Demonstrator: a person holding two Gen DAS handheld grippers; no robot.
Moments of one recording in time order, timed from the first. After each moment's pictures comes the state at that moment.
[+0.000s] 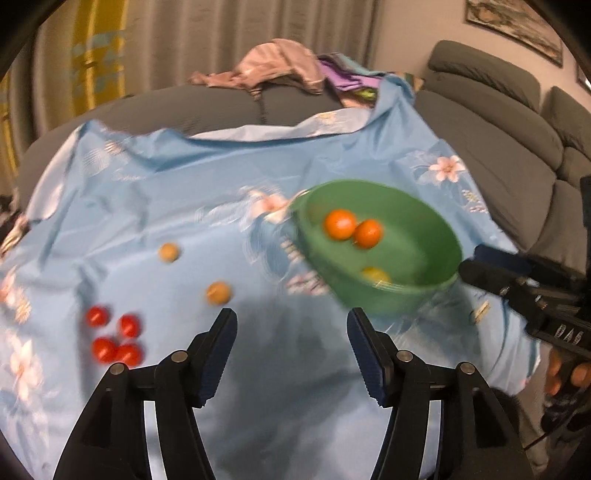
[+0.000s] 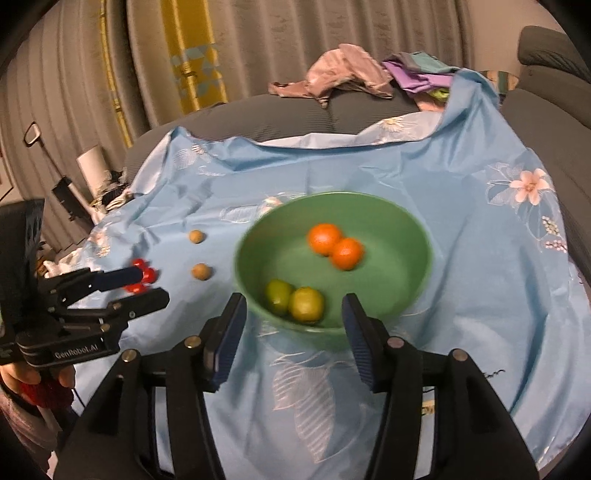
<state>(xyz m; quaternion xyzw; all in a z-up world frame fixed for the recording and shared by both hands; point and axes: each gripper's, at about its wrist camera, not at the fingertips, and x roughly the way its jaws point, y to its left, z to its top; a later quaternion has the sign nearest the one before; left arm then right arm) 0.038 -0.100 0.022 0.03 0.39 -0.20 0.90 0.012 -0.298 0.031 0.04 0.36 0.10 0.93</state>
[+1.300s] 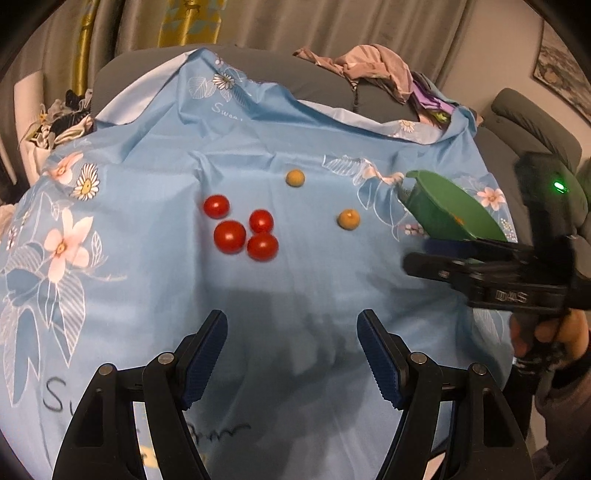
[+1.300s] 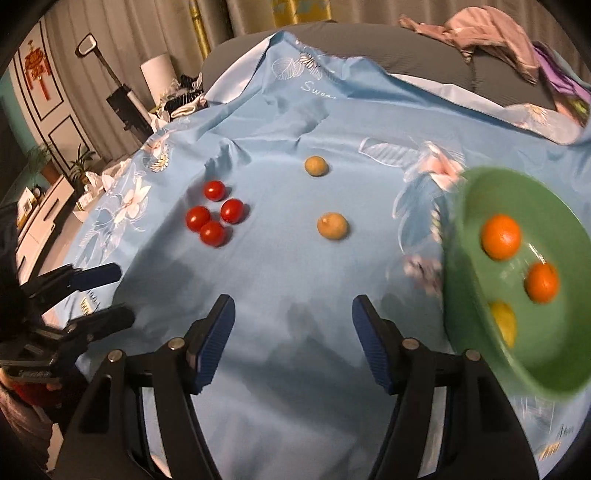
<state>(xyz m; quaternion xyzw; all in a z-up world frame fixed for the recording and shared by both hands) 0.001 0.044 -0.025 -0.08 0.42 -0.14 0.90 0.078 -0.151 -0.031 -0.05 0.46 0.24 0.85</state>
